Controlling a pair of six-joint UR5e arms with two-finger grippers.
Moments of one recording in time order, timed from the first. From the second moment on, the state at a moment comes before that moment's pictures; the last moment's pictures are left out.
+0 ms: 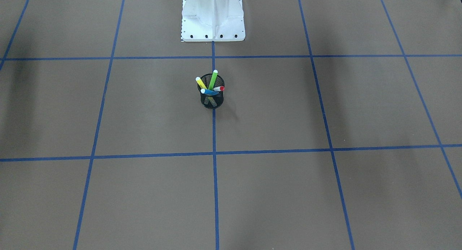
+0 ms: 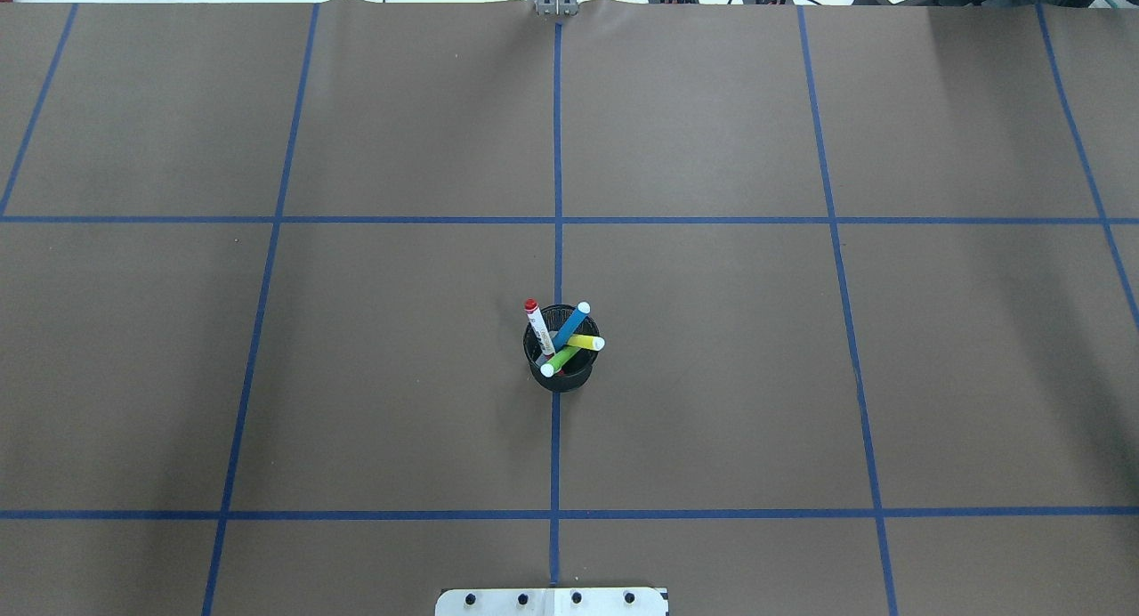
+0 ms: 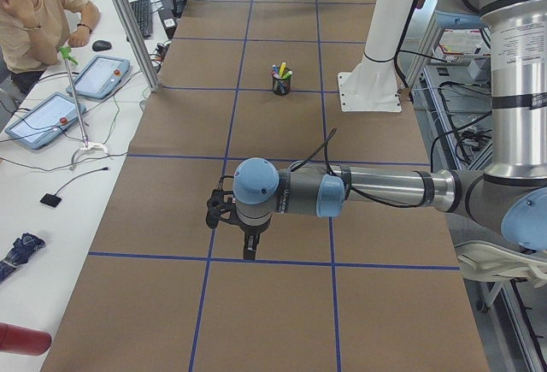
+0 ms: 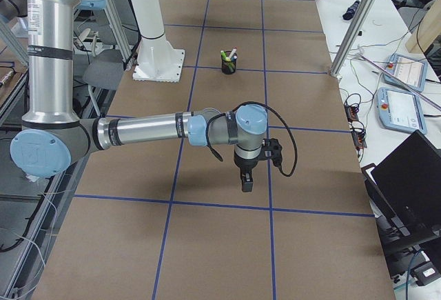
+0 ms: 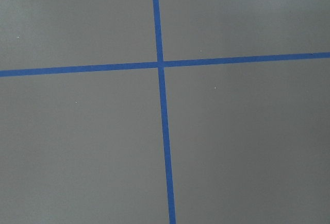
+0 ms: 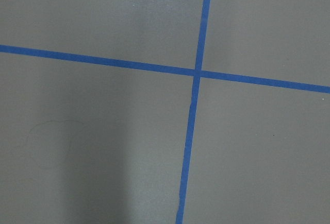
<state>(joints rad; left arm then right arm) -1.63 -1.43 -1.77 -1.59 -2.46 0.06 1.48 -1.64 1.79 -1.62 2.28 0.01</state>
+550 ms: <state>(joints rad) -1.63 -1.43 -1.78 -1.59 -2.46 0.06 1.48 -1.62 1.78 -1.62 2.28 0.02</state>
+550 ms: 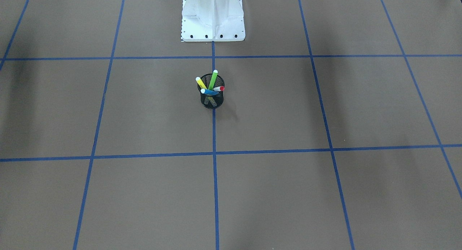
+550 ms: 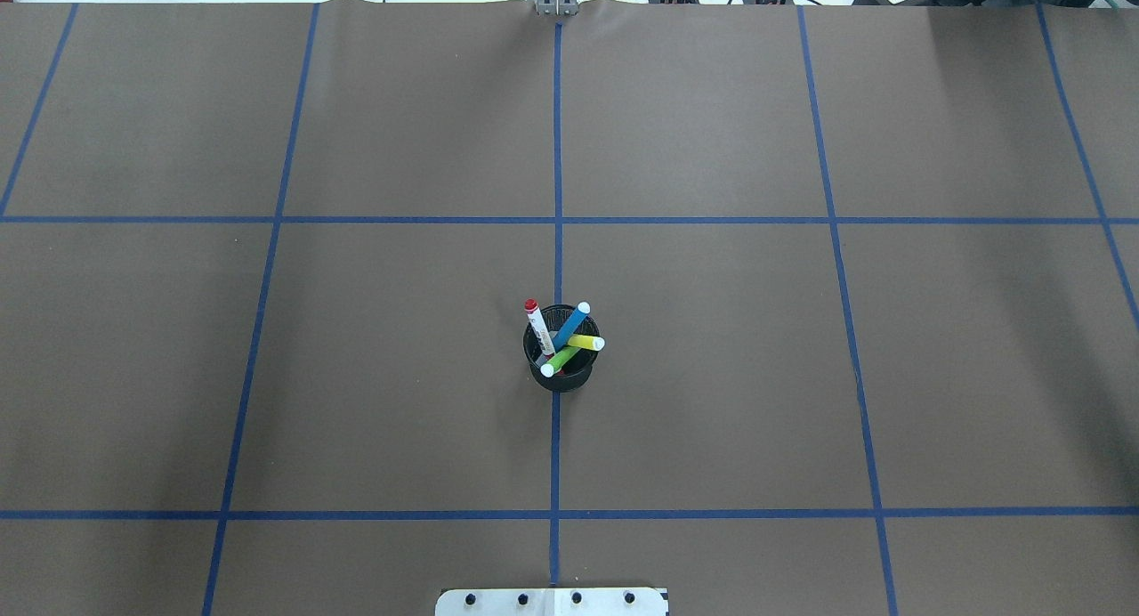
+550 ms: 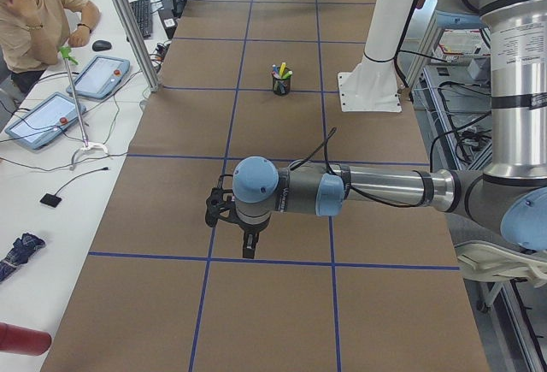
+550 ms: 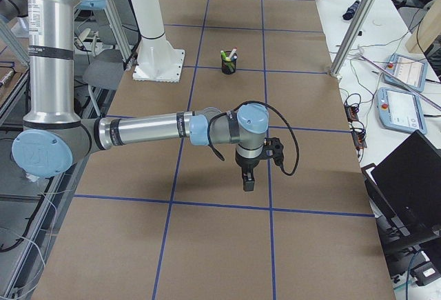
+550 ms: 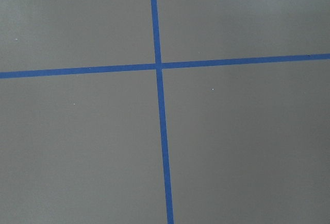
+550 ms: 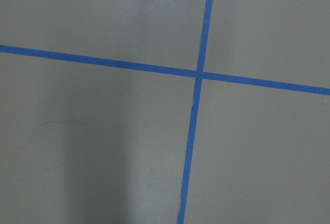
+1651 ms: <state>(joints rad) -1.63 -1.48 -1.80 -1.71 -2.49 0.06 1.33 -1.36 1.80 -1.61 2.38 0.11</state>
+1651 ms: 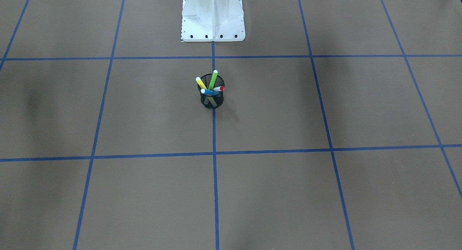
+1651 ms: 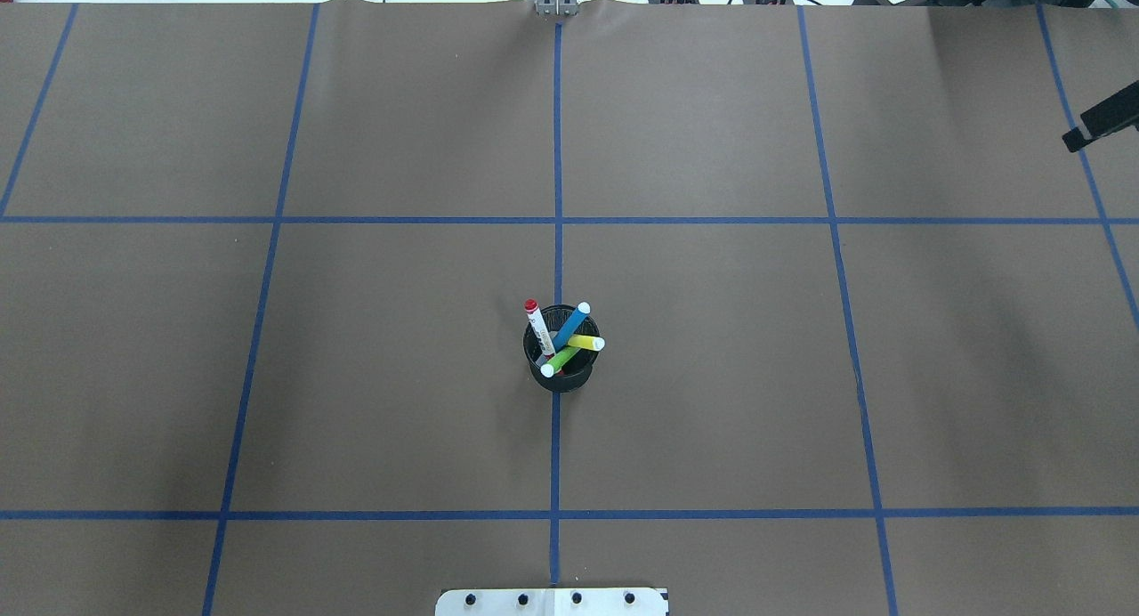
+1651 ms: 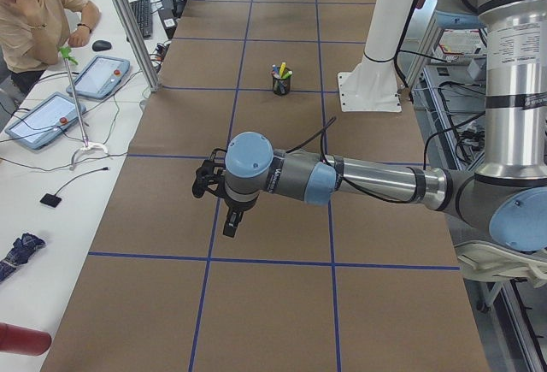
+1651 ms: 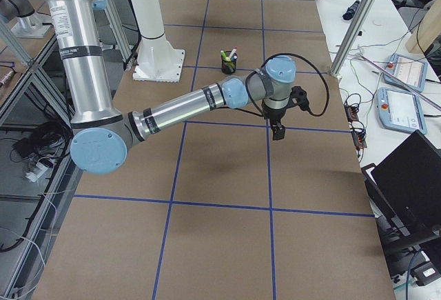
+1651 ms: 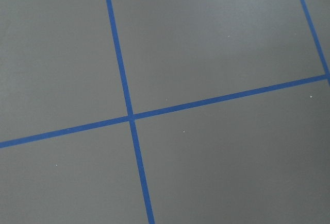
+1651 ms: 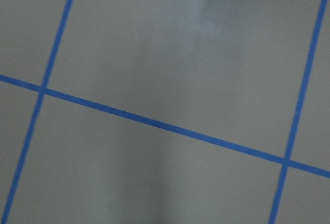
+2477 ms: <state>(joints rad) -1.62 -1.48 -1.79 -1.76 -2.50 0.06 1.09 -1.04 1.76 -1.63 2.39 0.25</state>
